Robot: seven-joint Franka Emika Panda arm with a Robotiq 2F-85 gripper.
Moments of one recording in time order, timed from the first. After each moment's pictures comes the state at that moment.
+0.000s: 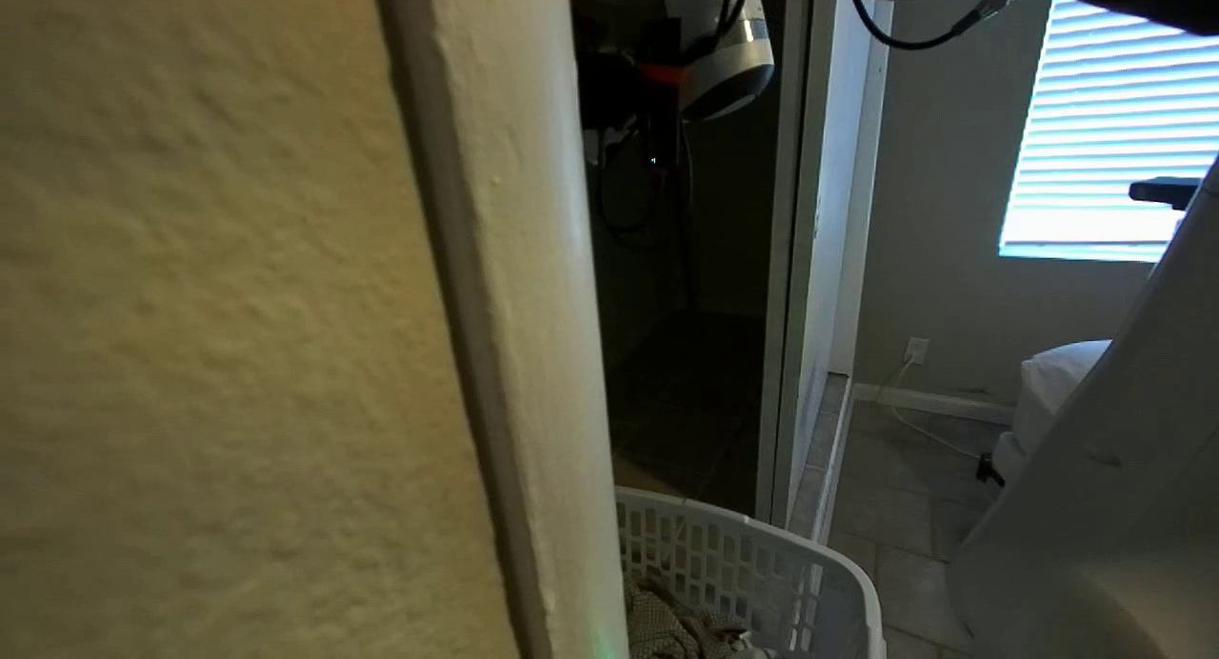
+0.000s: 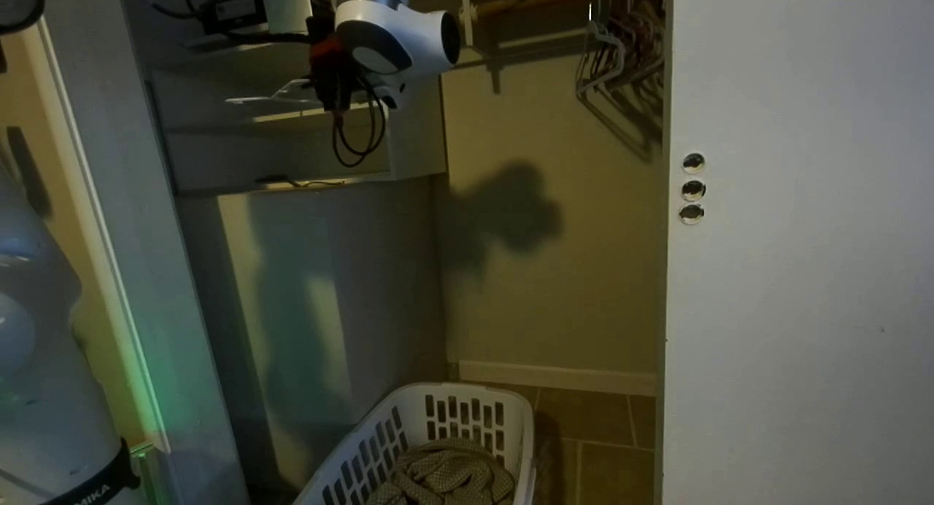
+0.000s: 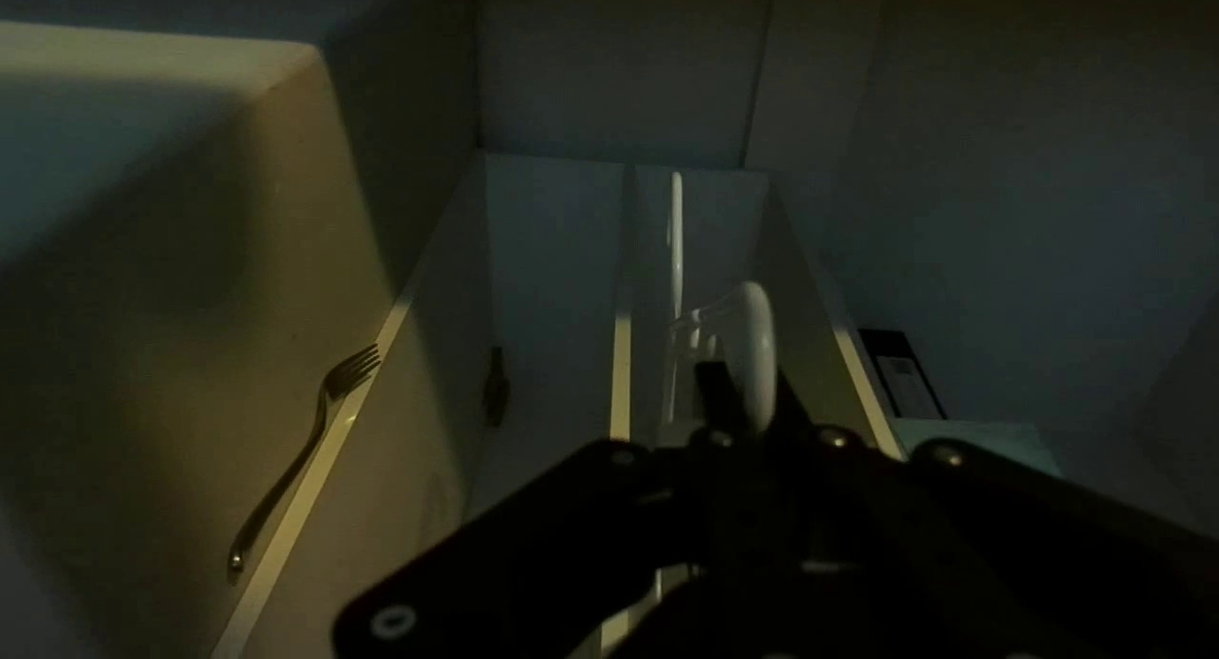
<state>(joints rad) -0.13 -0.14 -0.09 -1.96 1.41 1.17 -0.34</state>
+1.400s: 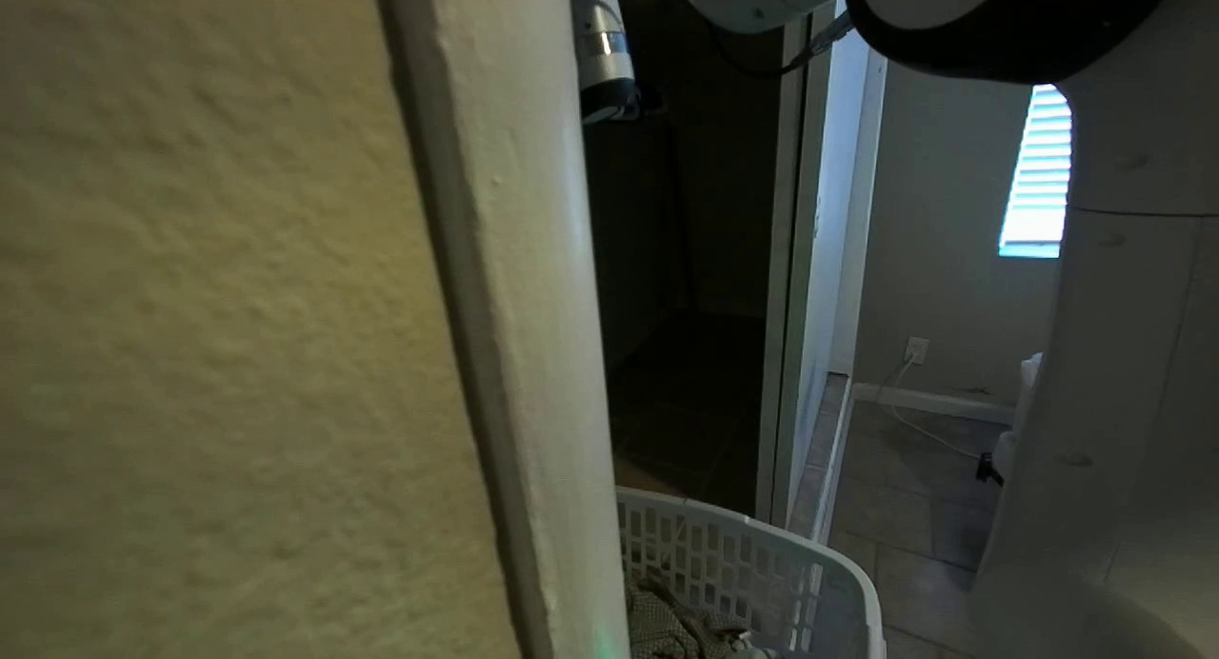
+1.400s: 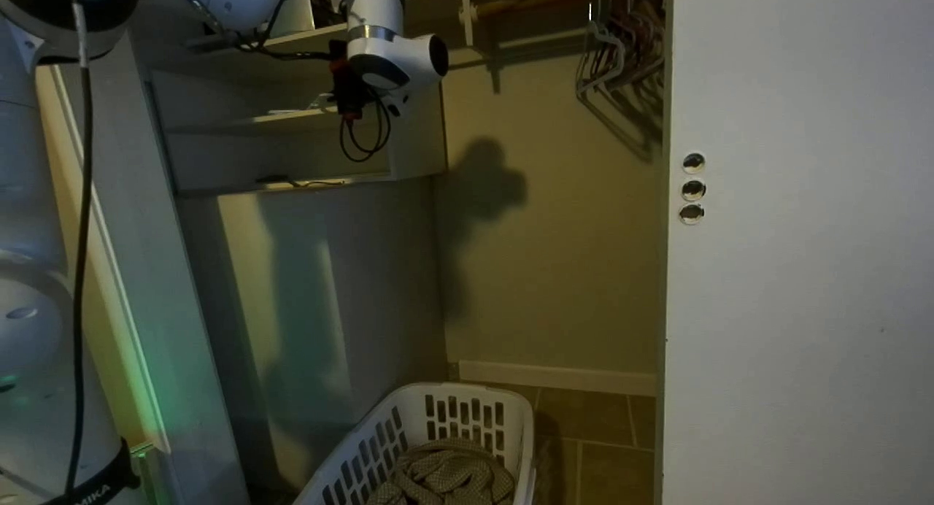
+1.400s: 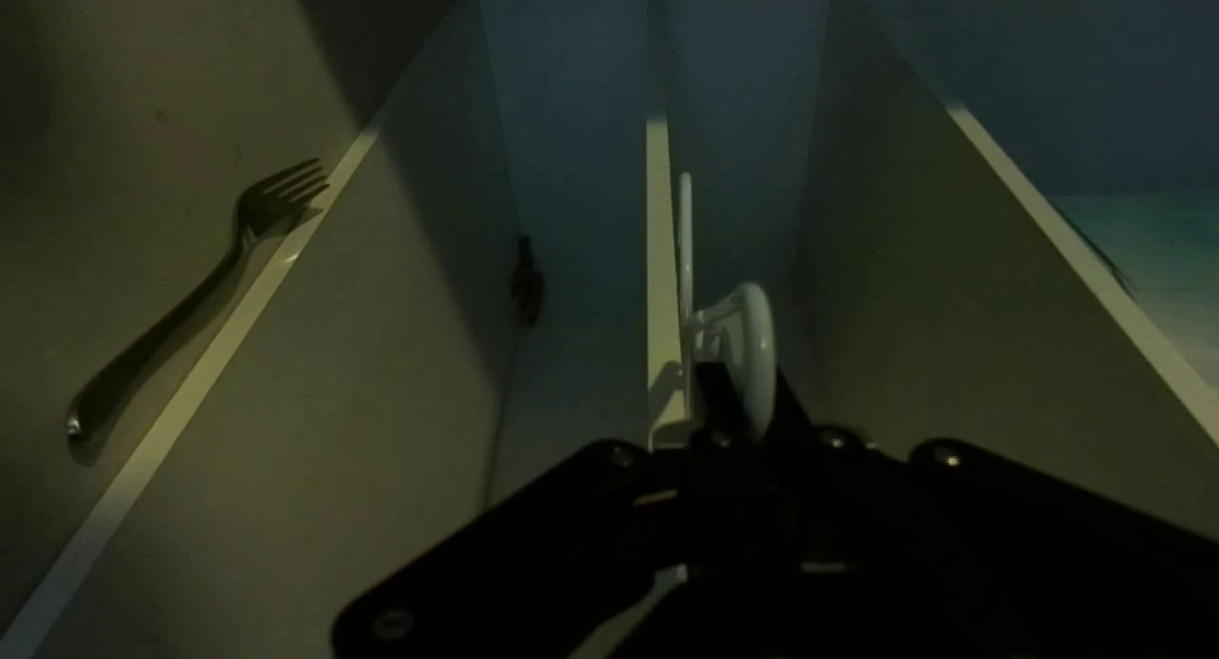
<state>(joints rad) 0.02 0.09 0.03 -1.68 1.49 1.52 -0.16</state>
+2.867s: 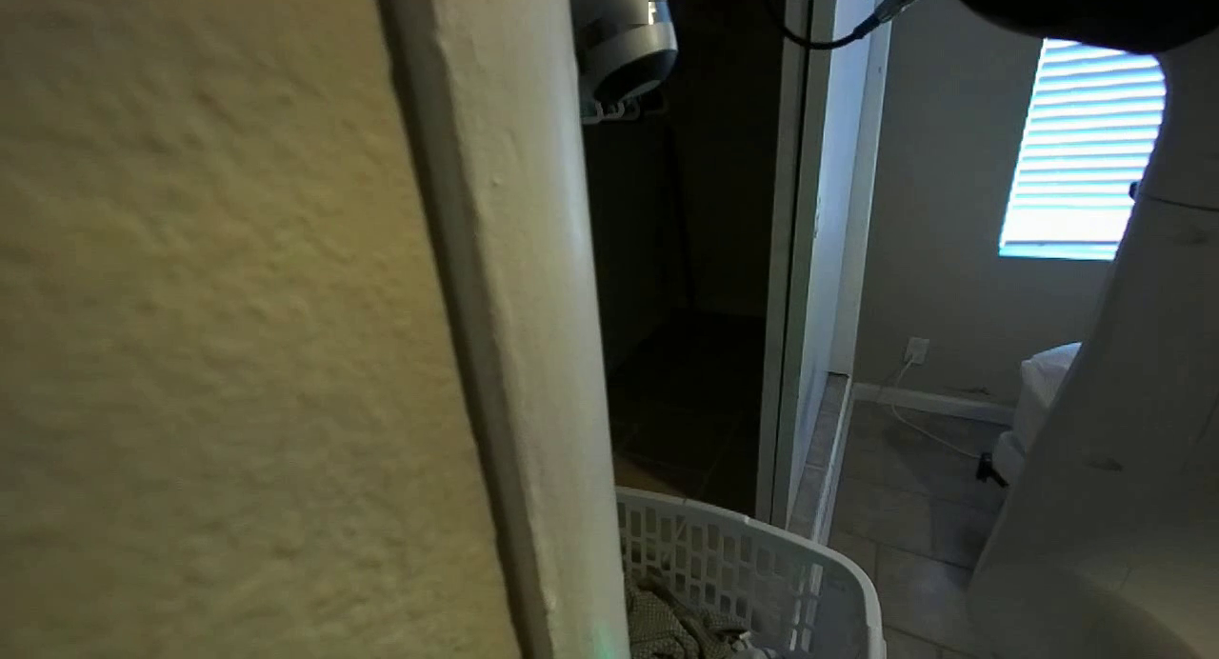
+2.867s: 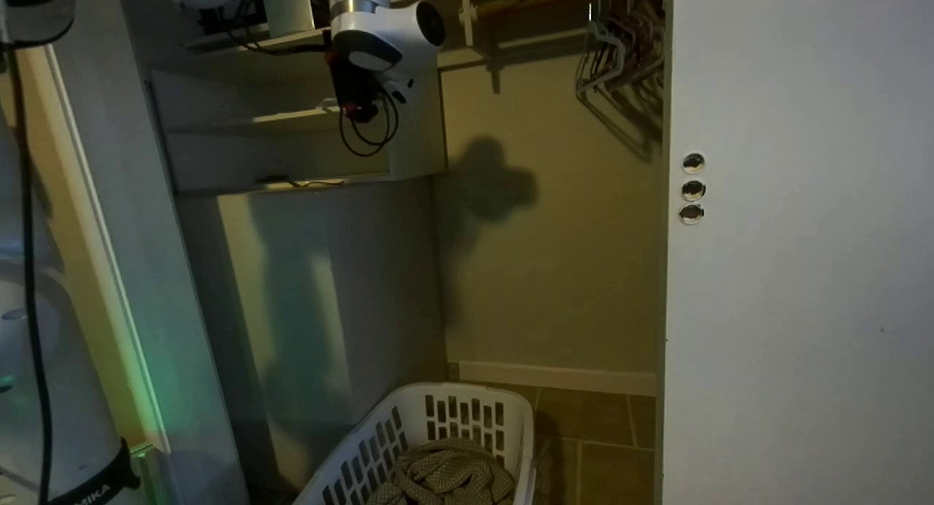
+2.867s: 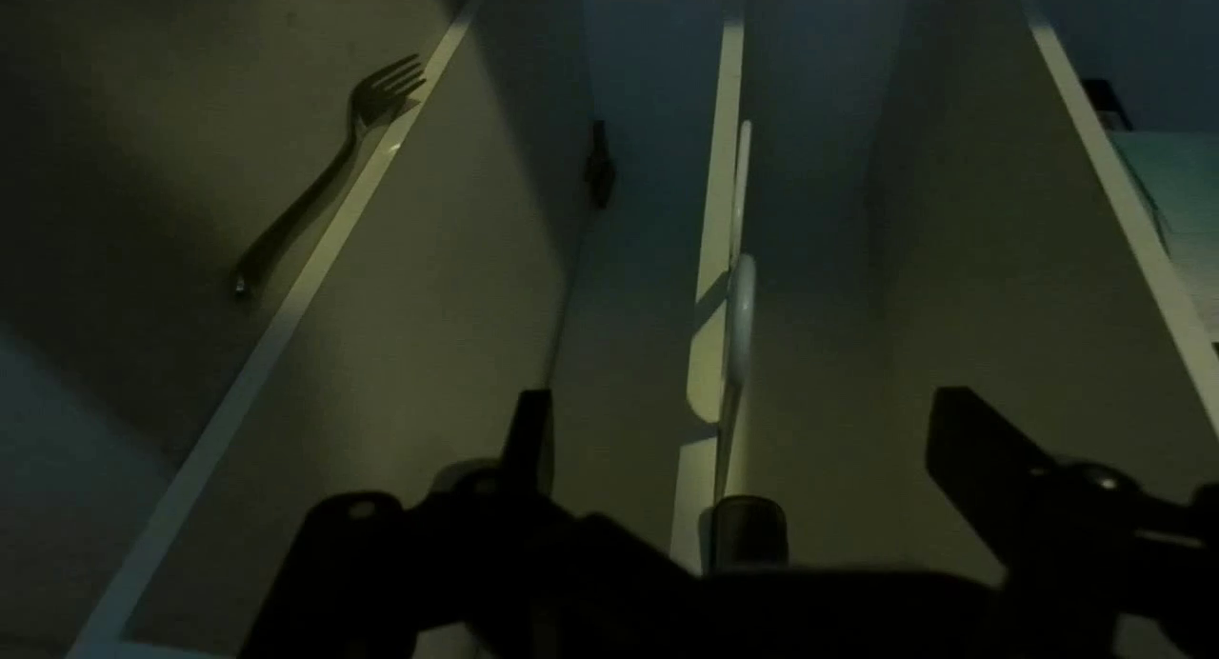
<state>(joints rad) 0.00 -0.05 -0.01 -1.80 1.40 1.65 -0.18</state>
